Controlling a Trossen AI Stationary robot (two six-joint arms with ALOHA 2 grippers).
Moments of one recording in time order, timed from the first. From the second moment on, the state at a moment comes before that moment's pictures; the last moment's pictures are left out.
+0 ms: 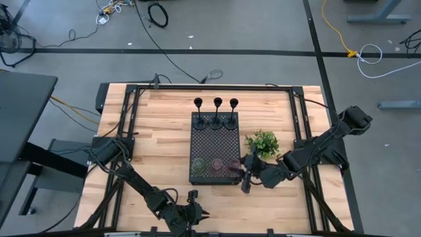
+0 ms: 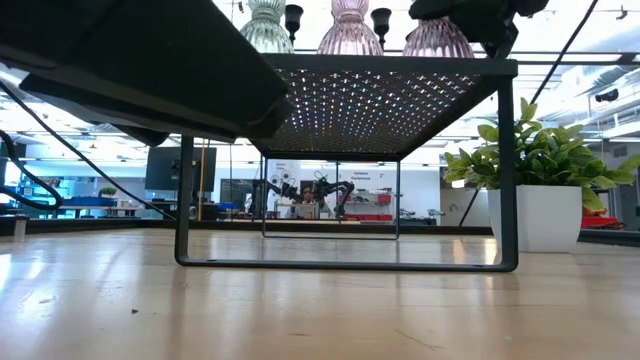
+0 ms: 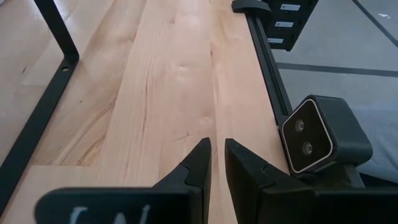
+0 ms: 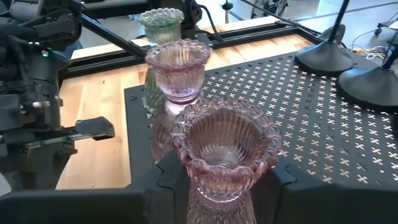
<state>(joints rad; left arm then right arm) -0.78 2.06 1.19 0.25 -0.59 -0.53 0.57 1.43 0.85 0.01 0.72 0.48</state>
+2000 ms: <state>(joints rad) -0.78 2.06 1.19 0.25 -0.59 -0.53 0.56 1.33 0.85 0.06 0.70 0.38</state>
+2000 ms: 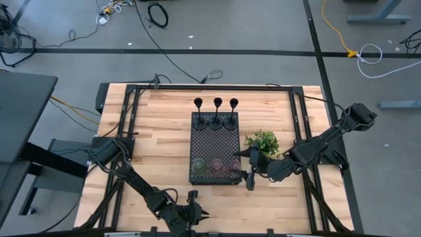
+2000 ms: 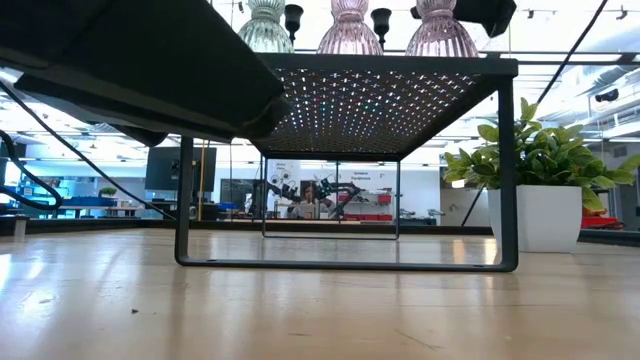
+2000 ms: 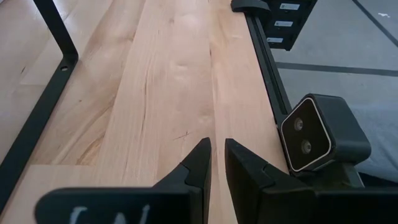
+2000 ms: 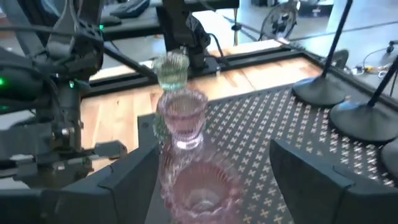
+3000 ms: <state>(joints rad) -0.86 1.43 1.19 -0.64 -1.23 -0.31 0.56 0.72 0.83 -0.70 0.81 0.60</state>
